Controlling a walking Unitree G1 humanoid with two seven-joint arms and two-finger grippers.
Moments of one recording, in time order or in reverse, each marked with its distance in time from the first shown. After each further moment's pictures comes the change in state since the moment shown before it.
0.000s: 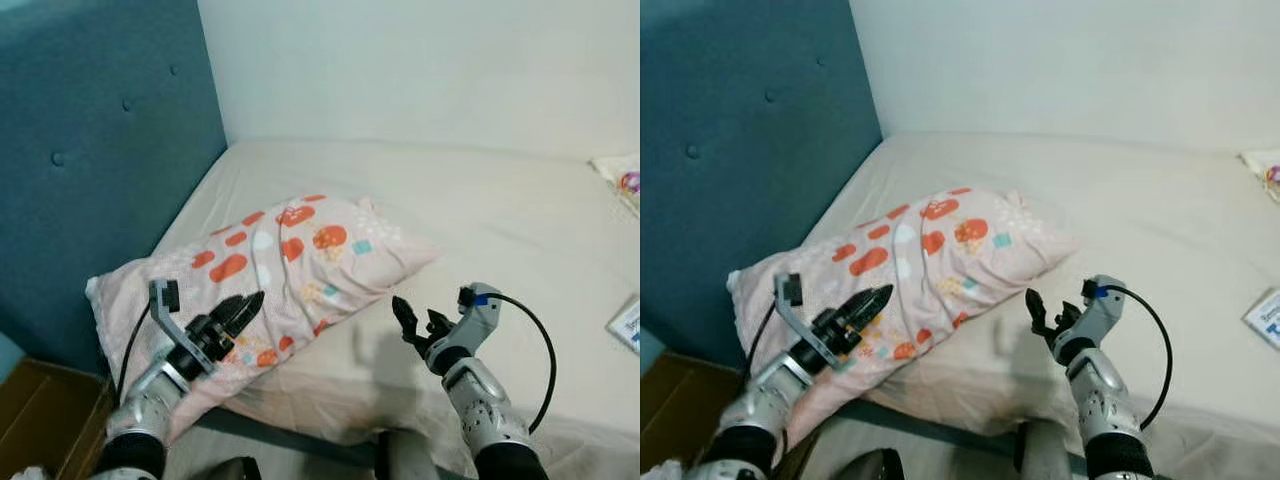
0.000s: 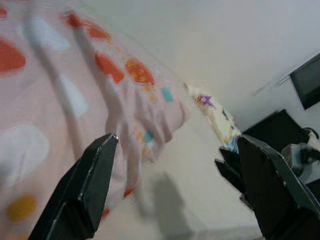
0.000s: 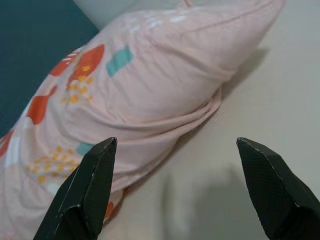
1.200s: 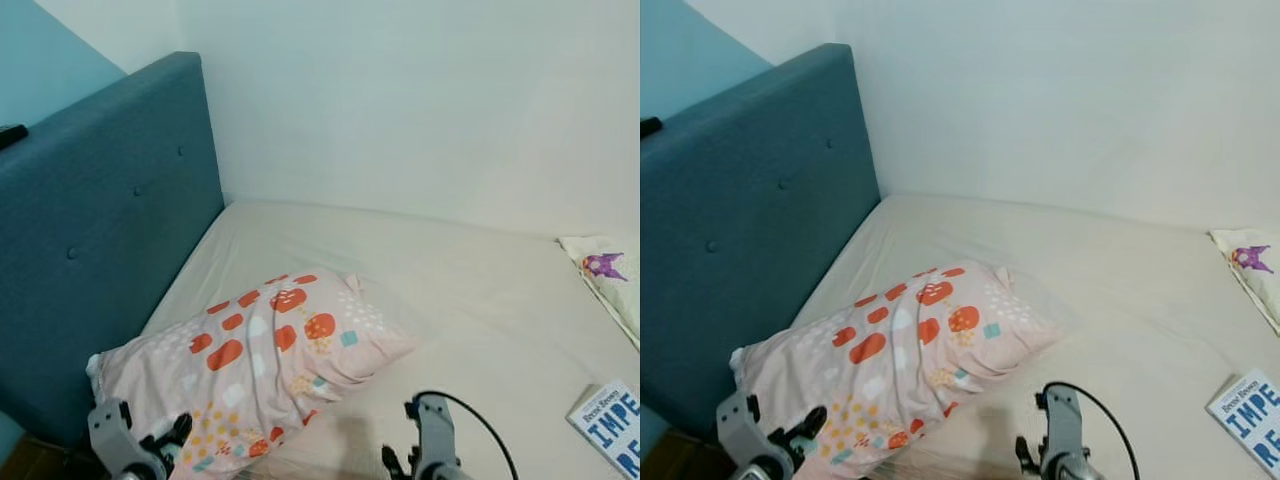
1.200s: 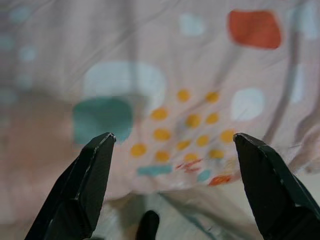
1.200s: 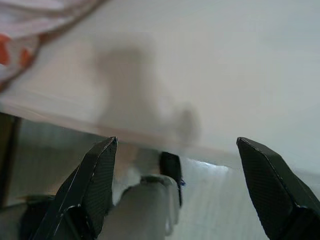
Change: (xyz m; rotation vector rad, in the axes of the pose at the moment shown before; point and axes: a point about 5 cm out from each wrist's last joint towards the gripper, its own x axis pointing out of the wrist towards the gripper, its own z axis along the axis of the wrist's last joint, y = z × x) left arm -0.135 0.064 -0.066 -0.035 0.242 0.977; right arm -0.075 -0.044 -0.138 -0.331 0.684 -0.273
